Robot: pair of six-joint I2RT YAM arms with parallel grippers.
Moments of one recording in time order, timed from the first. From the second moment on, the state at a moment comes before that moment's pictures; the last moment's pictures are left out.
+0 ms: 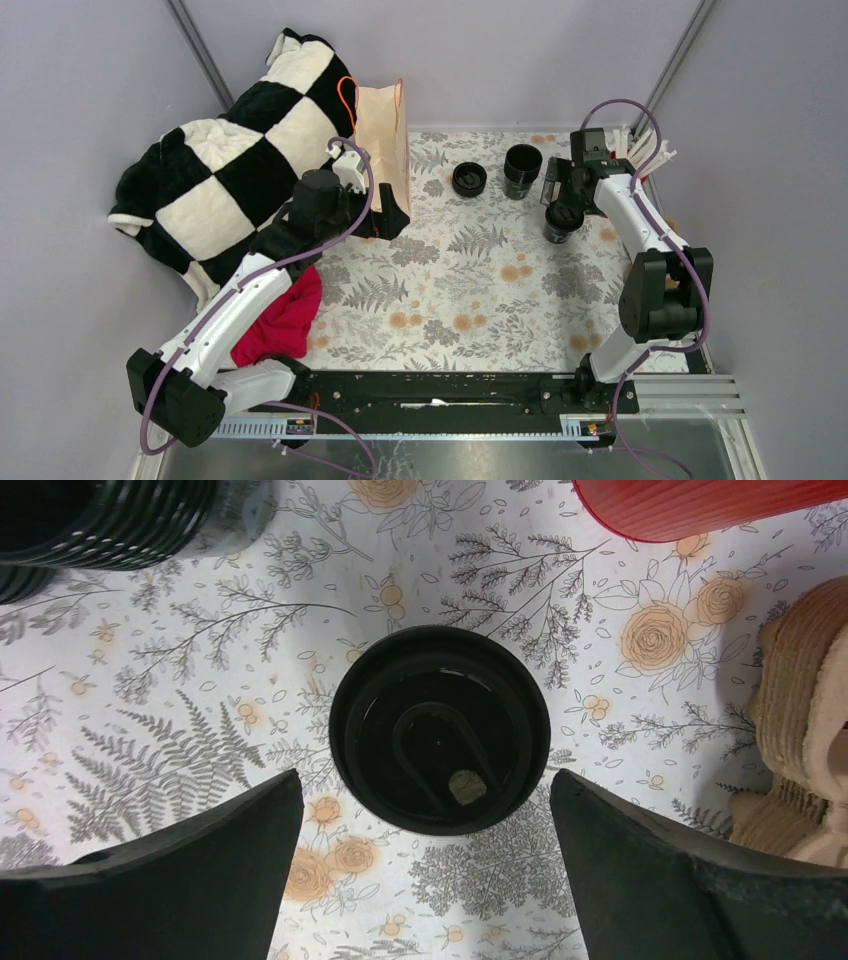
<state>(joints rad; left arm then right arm) -0.49 1.12 1.05 -0.39 0.18 -0.35 0.08 1.66 1.36 -0.72 0.17 0.28</state>
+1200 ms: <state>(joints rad) -0.52 1.17 1.01 -0.34 0.21 -0.38 -0.43 1.37 0.94 -0.54 0.13 0.39</state>
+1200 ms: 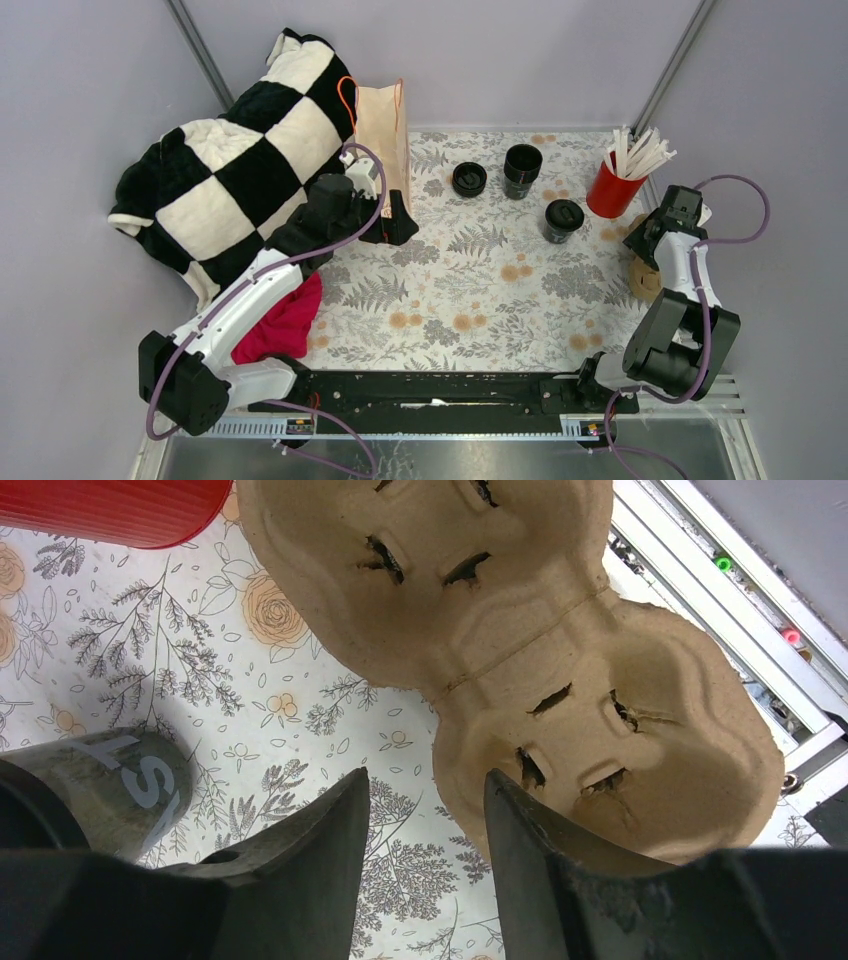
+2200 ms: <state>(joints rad) -0.52 1.20 1.01 -0.34 0.21 -0.38 -0.43 1.44 0.93 -0.52 0.17 0.35</state>
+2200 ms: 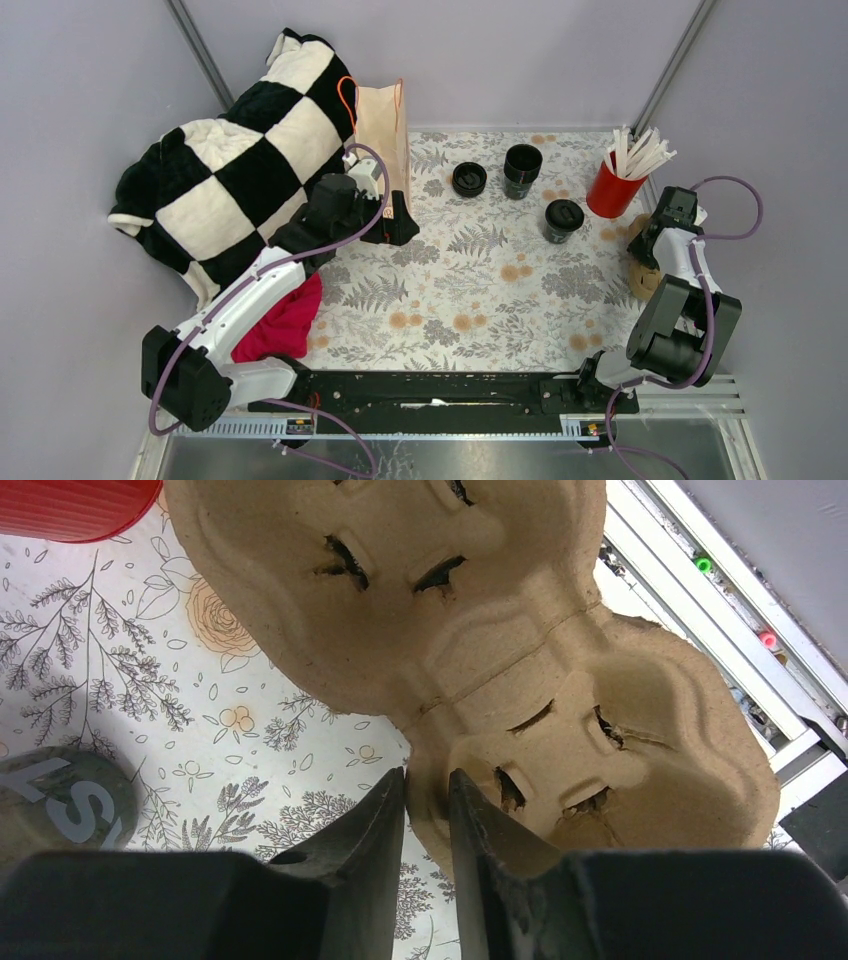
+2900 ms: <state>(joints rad) -0.52 1.21 1.01 -0.34 0.21 -0.38 -0.43 1.36 0.93 -0.54 0.18 0.35</state>
